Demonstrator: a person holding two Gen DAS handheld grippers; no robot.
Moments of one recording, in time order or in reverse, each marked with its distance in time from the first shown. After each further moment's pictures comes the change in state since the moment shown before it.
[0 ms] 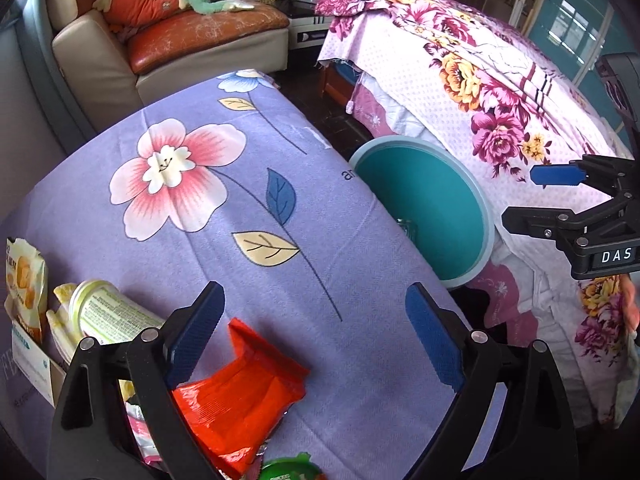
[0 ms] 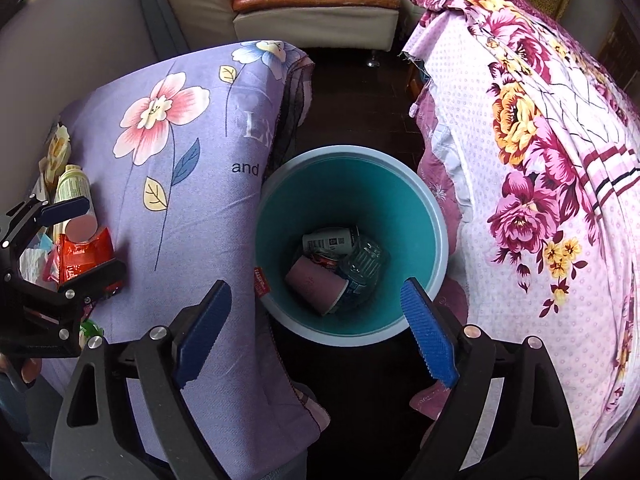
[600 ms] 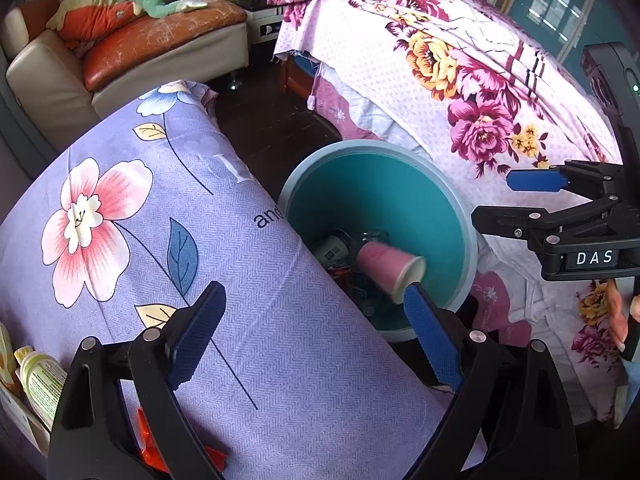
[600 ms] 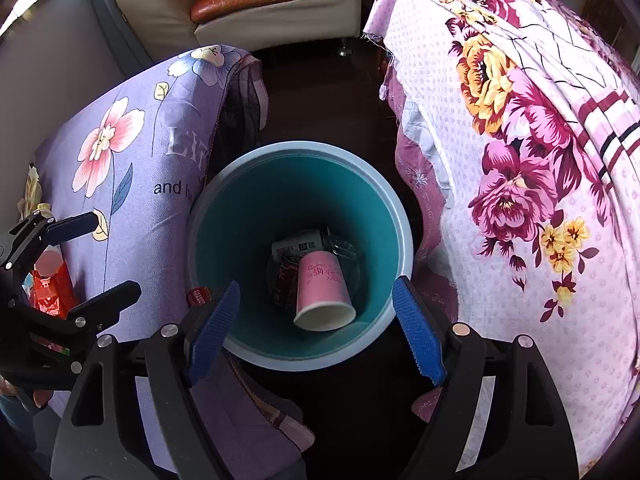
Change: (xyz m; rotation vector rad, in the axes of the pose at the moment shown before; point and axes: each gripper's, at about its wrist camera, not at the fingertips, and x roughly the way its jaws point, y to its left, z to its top) left arm 0.060 -0.069 0.051 0.090 0.042 -0.053; right arm 0.037 -0.080 0.004 0.138 0.004 0.024
